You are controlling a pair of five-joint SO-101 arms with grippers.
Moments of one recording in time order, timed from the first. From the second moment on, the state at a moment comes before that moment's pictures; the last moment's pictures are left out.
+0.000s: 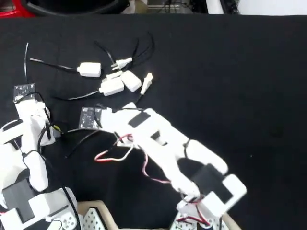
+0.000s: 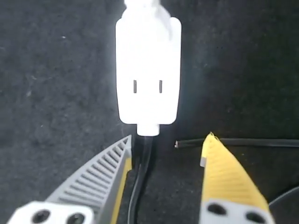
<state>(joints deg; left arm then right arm) -36.0 -9.1 50.5 39.5 -19.2 -39.7 2.3 35.2 41.5 45.1</state>
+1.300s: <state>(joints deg) -35.8 -9.3 50.6 39.0 -19.0 -25.2 -6.8 24.3 82.3 56.4</state>
